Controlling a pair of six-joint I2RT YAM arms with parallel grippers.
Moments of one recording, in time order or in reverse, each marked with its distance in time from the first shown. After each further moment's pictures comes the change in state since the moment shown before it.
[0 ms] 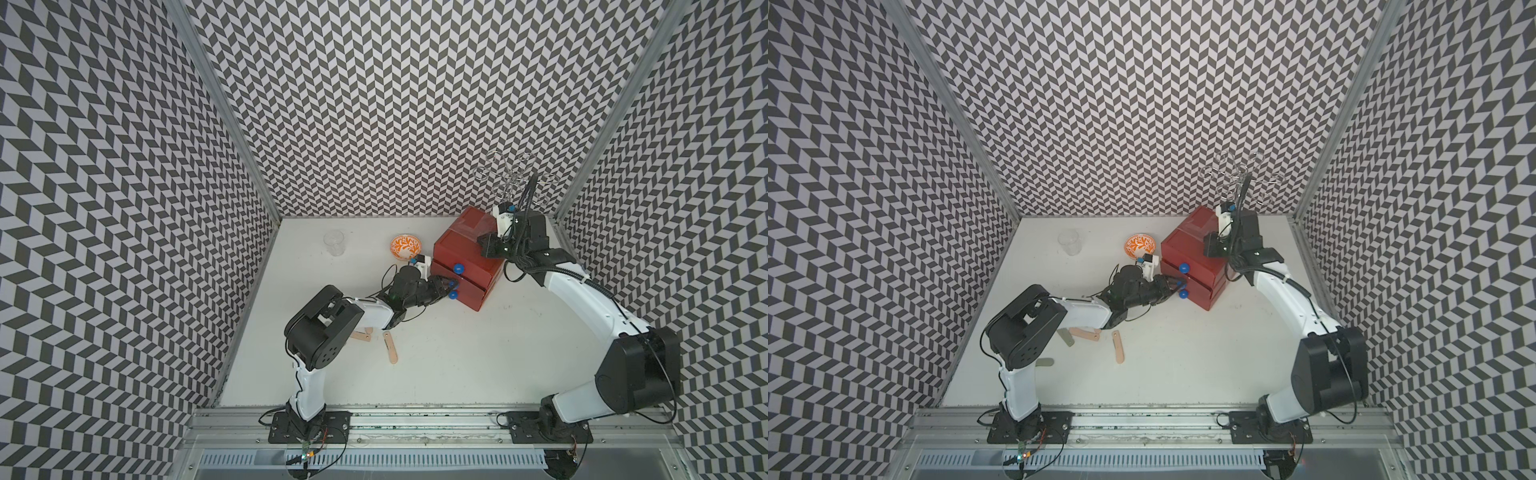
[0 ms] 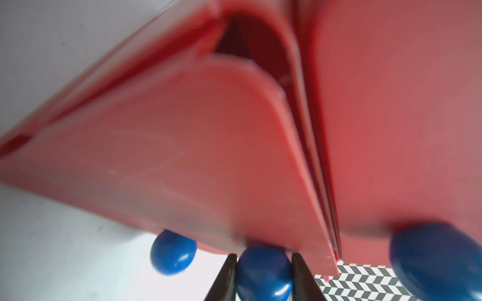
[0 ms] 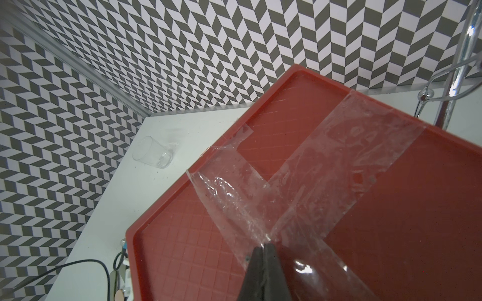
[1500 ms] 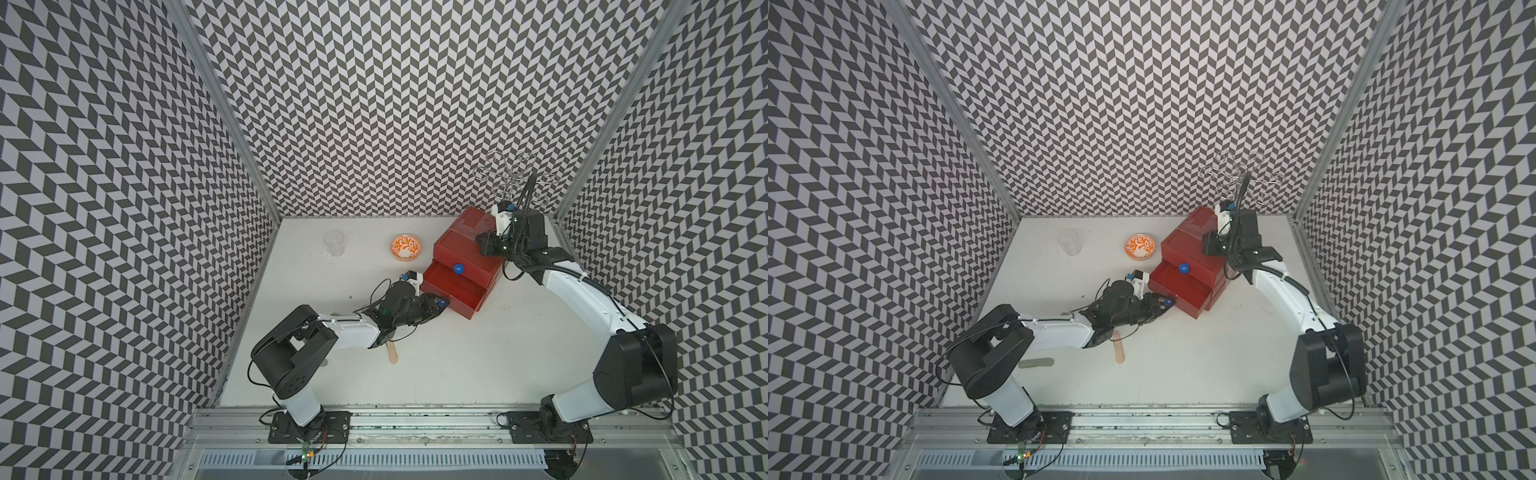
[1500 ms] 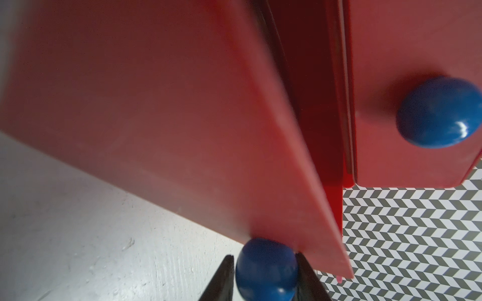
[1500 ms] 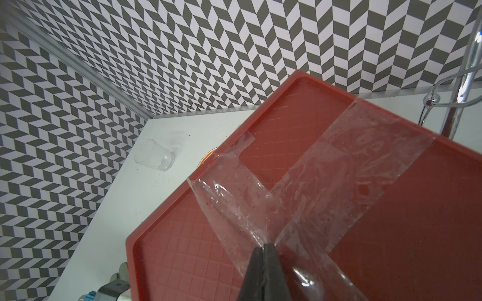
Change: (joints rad) left arm -0.065 -0.235 -0.186 -0.193 -0.081 0.026; right arm 0.000 0.019 0.011 0.019 -0.008 0.005
